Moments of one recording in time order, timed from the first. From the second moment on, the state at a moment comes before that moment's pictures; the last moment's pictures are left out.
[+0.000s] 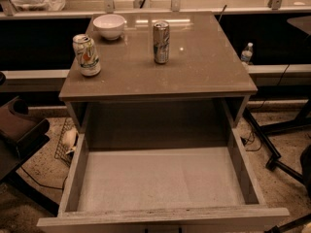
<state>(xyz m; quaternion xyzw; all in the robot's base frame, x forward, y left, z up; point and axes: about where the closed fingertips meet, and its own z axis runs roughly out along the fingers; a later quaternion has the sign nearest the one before) 0.238 -0.311 0.756 -0.58 0.78 0.02 0.22</state>
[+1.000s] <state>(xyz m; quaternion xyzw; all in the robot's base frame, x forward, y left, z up) 0.238 -0.237 0.647 -0.62 0.73 0.09 0.27</state>
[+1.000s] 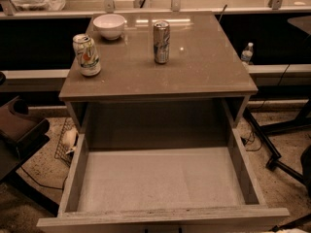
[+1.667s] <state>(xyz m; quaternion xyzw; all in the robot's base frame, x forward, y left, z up) 0.279 -0.172 0.624 -0.67 0.66 0.13 0.32</state>
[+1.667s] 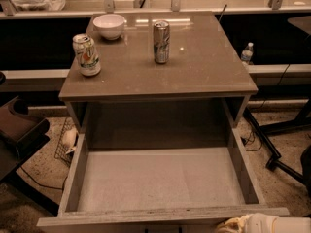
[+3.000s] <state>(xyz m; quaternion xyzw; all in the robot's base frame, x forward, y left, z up) 0.366 -0.097 0.626 -0.71 0.61 0.12 0.34</state>
